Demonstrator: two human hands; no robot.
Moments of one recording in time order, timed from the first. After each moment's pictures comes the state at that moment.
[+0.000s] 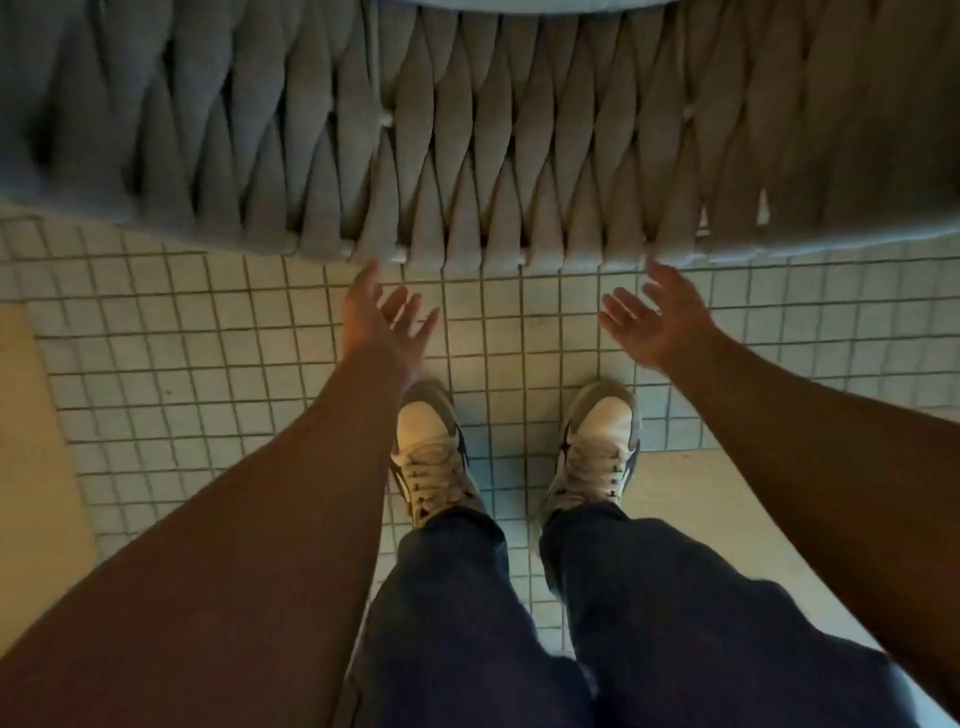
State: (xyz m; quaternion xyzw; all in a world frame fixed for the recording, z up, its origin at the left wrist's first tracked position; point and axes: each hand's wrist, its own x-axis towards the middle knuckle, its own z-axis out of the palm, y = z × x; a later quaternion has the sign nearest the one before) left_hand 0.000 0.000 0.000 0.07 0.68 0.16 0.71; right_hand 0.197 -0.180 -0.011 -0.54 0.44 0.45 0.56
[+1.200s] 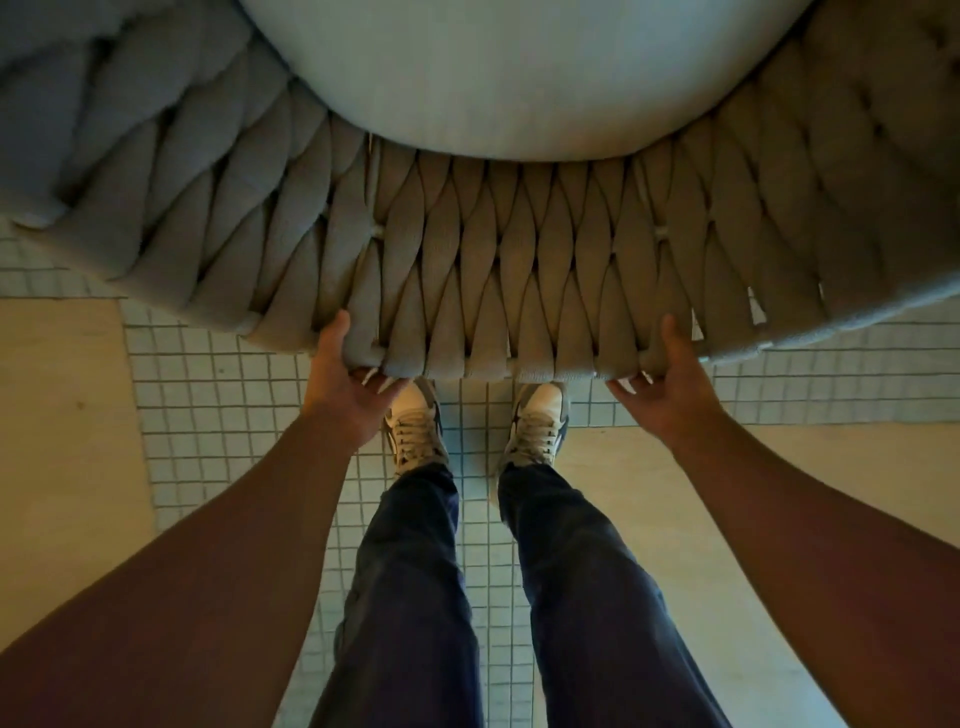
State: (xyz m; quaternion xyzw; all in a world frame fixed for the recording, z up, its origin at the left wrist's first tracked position) left_hand -0.041 -0.020 0.197 0.07 0.67 0.12 0.73; right_hand 0.193 -0.238 0.207 -0.57 0.42 0.41 0.57
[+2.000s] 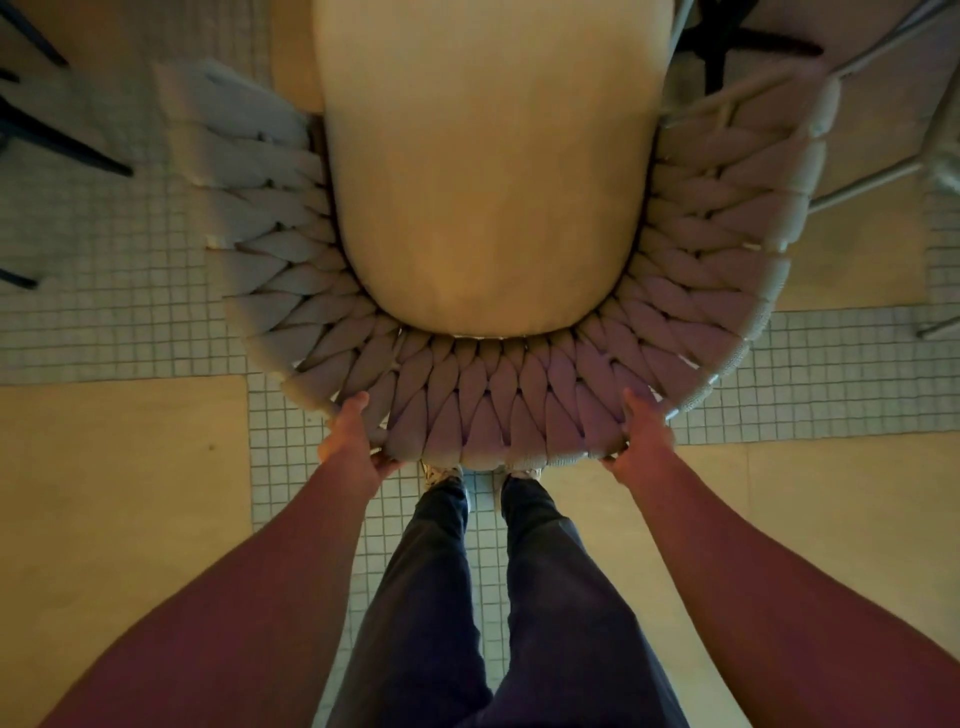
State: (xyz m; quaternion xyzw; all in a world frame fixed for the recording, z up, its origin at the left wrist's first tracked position) left_hand -0.044 -0.029 0.498 0.15 0.80 0.06 0.58; right_hand 0.161 -0.233 0.498 -0.64 0.49 0.33 0.50
